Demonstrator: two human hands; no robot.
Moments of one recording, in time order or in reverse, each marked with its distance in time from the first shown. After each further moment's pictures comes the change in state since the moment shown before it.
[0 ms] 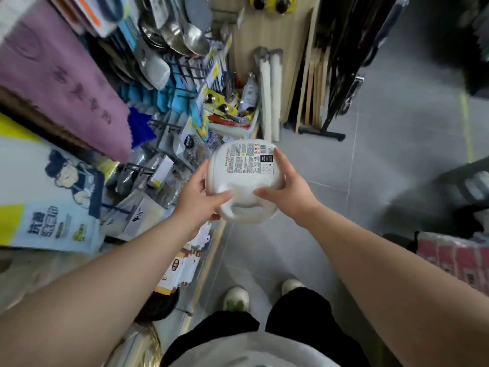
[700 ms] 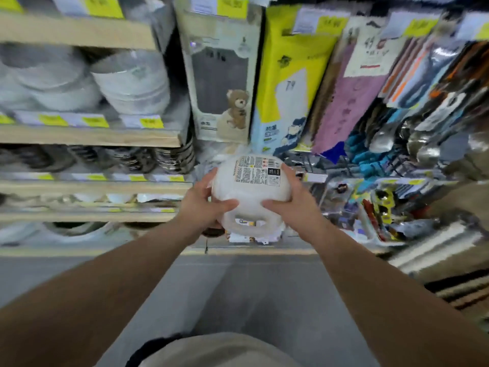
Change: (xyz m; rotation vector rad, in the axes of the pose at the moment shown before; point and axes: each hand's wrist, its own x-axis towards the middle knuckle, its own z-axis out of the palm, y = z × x) left_hand -0.280 -0.052 0.014 -0.571 1.016 0.059; right_hand -0.117 -0.094 0.074 -0.425 -0.976 -0.515
